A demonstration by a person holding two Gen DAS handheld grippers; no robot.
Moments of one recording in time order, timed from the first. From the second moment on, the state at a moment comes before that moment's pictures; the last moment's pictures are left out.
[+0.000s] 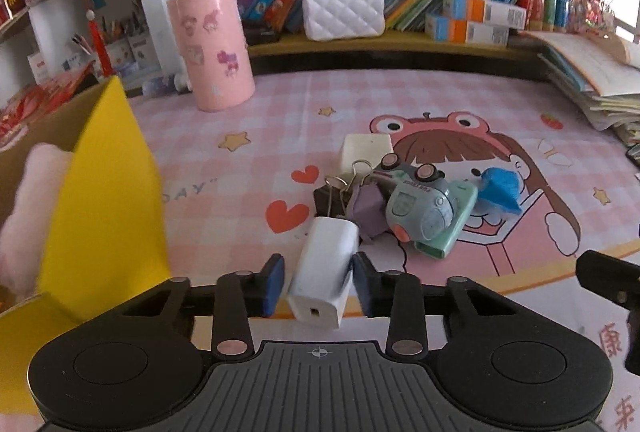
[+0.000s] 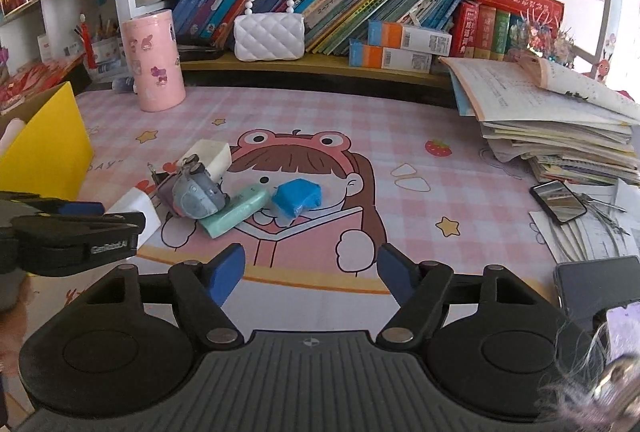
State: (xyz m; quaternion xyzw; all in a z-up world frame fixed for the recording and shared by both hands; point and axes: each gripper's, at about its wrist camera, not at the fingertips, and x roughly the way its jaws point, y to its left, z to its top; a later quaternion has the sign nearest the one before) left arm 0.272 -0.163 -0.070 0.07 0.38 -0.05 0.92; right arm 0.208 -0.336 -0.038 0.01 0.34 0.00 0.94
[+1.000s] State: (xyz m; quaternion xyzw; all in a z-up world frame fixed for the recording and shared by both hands) left arm 0.171 -0.103 -0.029 -0.03 0.41 -0.06 0.91; right arm 0.328 -0.344 -0.093 -0.04 0.37 0.10 0.92
